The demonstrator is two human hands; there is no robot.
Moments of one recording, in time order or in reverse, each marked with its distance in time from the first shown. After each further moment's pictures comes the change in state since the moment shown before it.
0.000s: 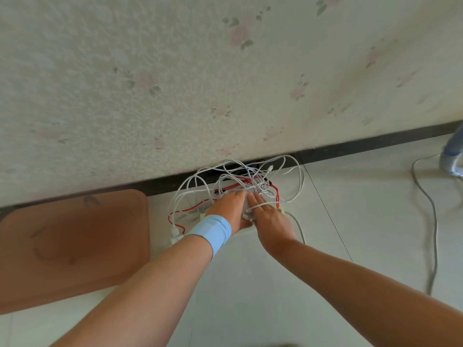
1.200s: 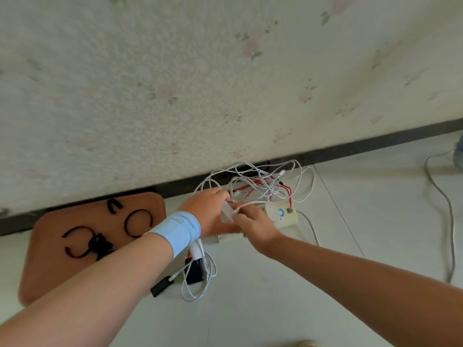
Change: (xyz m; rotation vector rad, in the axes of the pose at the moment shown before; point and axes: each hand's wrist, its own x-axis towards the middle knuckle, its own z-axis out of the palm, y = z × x) left_hand -0.054 -0.037 -0.070 0.194 -0.029 0.029; right_hand -0.006 -0.070 -0.016 0.800 -0.128 0.128
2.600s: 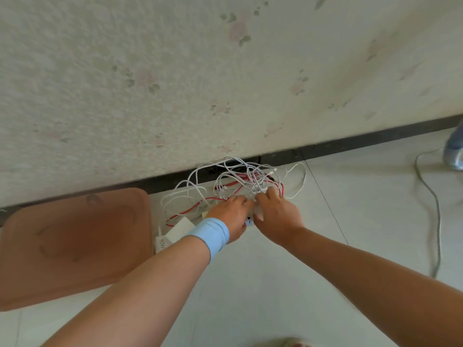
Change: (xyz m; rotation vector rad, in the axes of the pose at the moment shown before) left_hand 0.039 0.047 0.063 0.145 -0.068 0.153; right_hand 0.012 0.049 -0.052 -0.916 0.208 -0.156
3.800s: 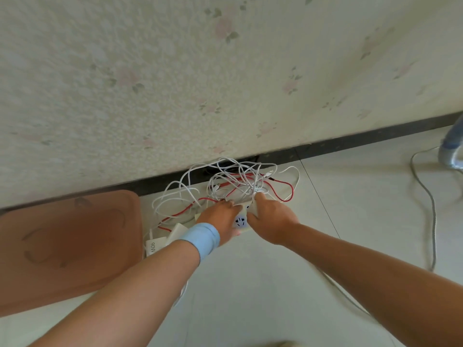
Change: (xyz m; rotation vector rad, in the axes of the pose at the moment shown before) left_hand 0.014 -0.011 0.016 -0.069 -0.088 -0.083; right_hand 0.004 0.004 -0.015 0.203 -0.200 0.109
